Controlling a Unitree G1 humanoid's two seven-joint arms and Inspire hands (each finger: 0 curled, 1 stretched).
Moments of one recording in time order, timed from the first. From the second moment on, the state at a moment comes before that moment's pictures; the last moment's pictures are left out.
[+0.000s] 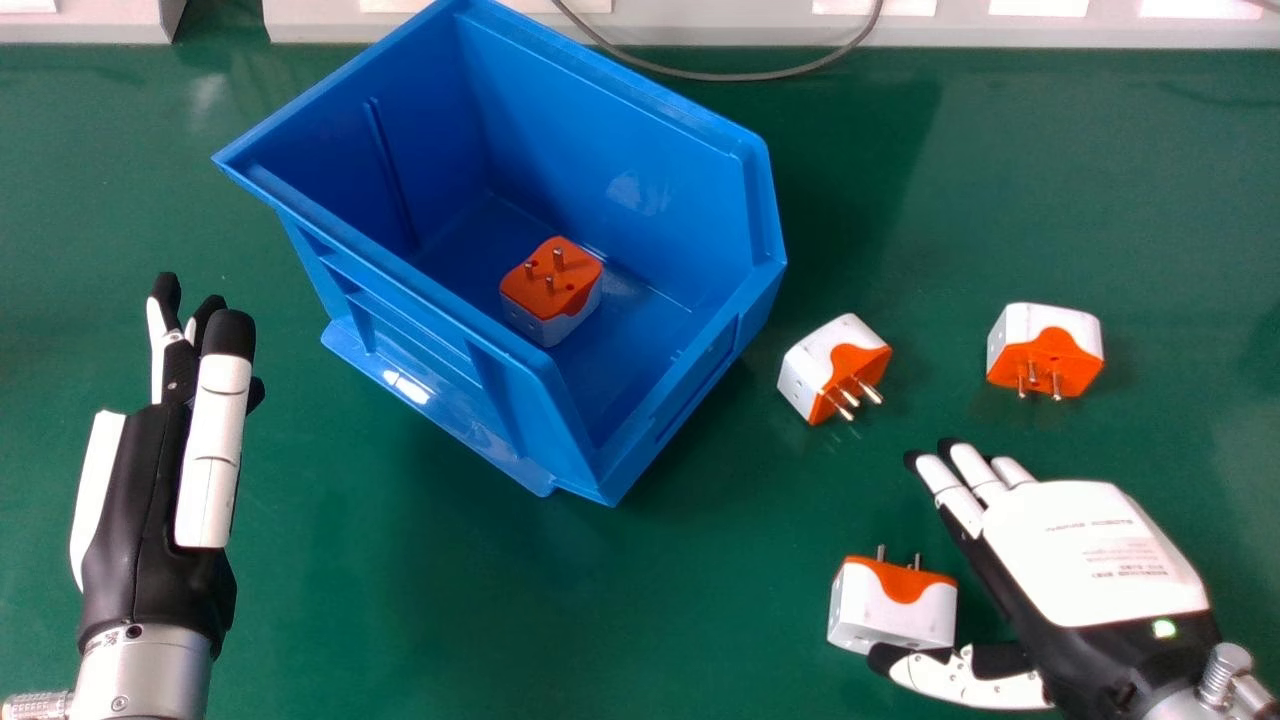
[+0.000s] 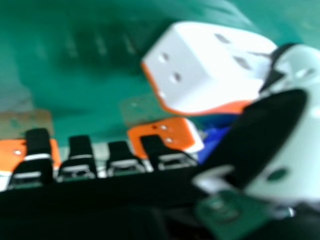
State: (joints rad) left arm 0.30 0.15 0.25 -0.26 -0.08 -0.02 -0.09; right arm 0.36 -0.56 0.20 -0.33 -1.08 0.09 0.17
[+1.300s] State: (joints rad) left arm 0.30 0.15 0.25 -0.31 -0.08 0.04 -0.10; right arm 0.18 -0.59 0.30 -0.21 -1.15 0.06 0.22
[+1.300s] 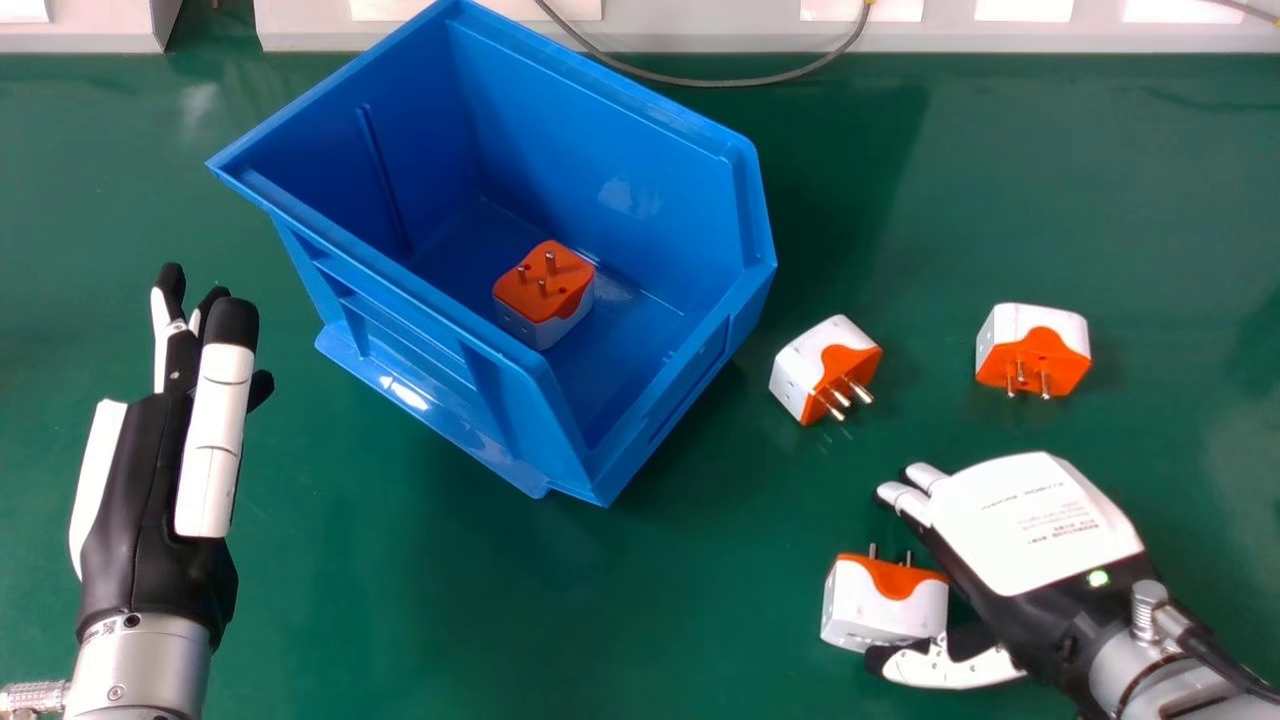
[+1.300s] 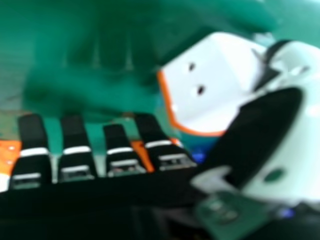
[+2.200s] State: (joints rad) left arm 0.28 0.15 0.26 -0.33 -0.08 0.08 -0.10; right arm 0.13 -0.56 0.29 -0.14 -1.02 0.03 0.08
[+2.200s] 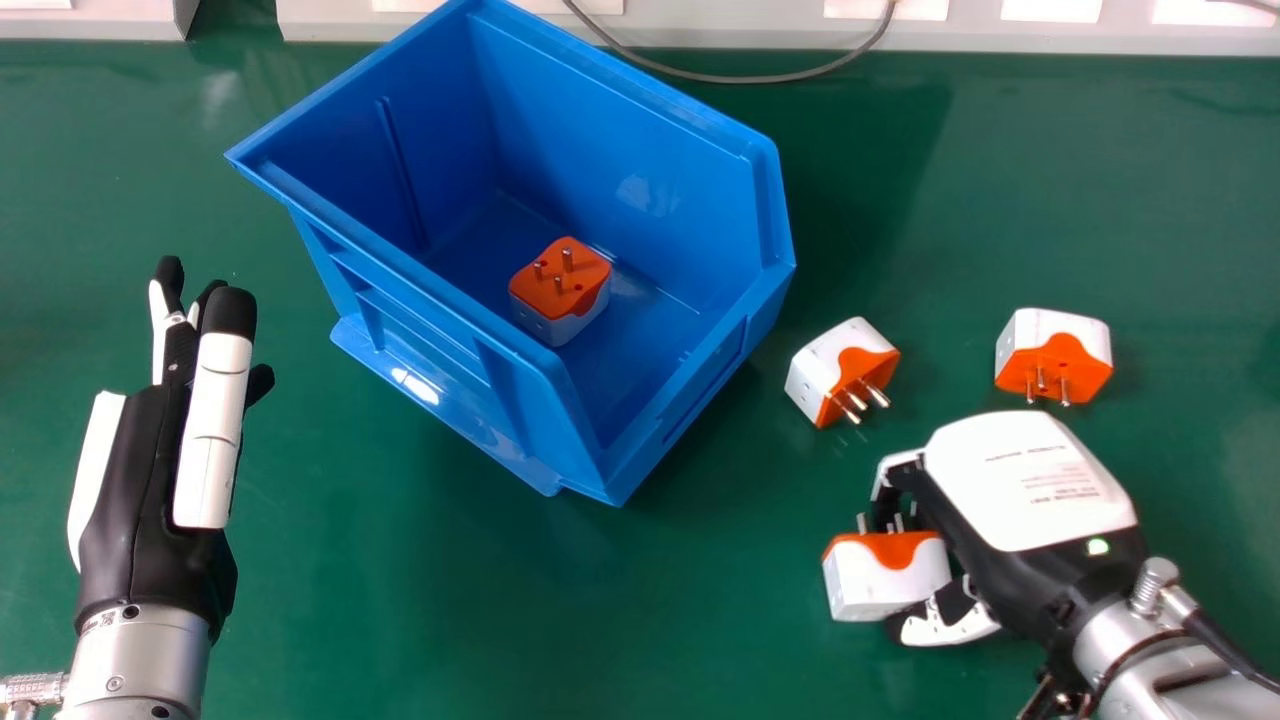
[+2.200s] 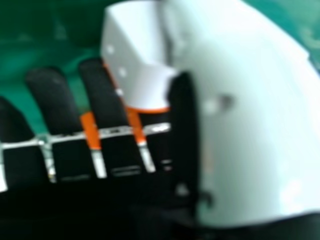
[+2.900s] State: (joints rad) left arm 0.27 0.15 0.26 -0.32 -0.08 0.08 -0.10; right arm 0.30 -0.55 0.16 -0.46 -0.91 0.04 0.14
